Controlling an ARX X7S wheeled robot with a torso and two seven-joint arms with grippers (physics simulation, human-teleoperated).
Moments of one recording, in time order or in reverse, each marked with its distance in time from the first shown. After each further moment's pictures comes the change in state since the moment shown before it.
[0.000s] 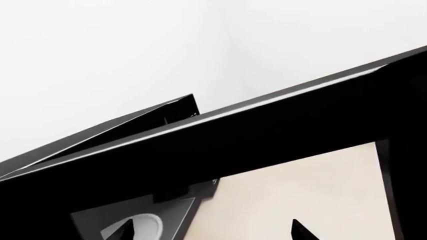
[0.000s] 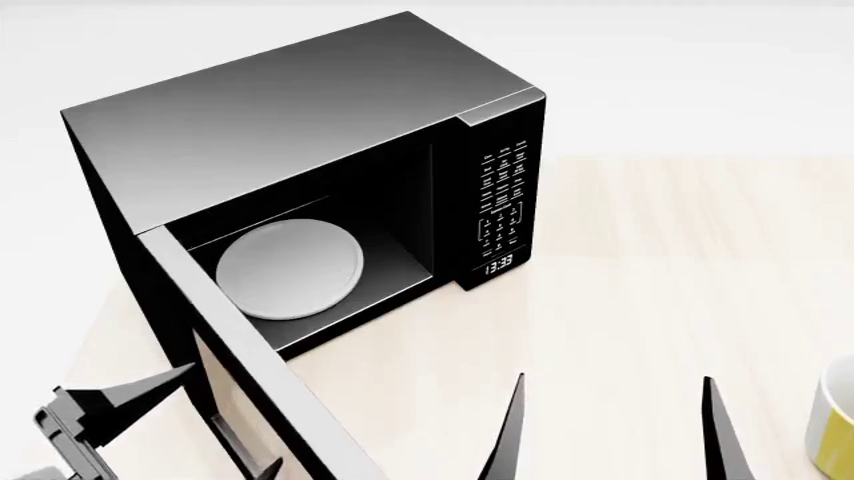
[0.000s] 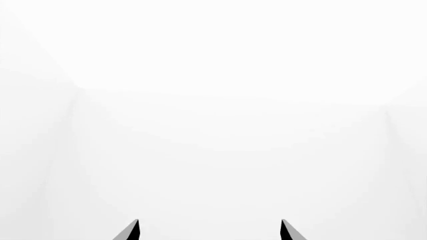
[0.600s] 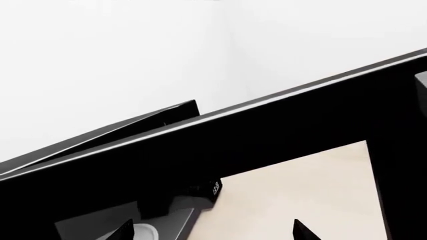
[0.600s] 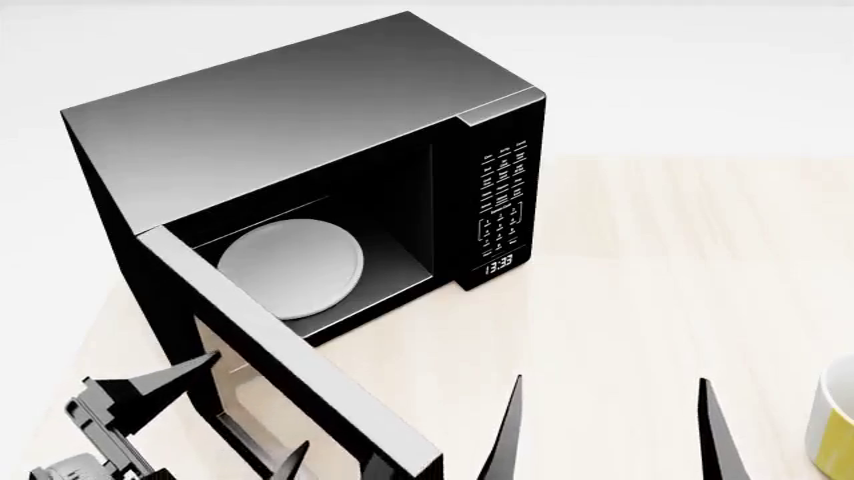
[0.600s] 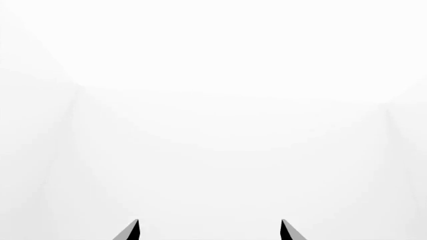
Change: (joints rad) left arm -0.058 0.083 0.020 -0.115 0.024 0.059 -0.011; right arm 0.004 0.009 -0.014 0.011 0.001 -0.002 0.013
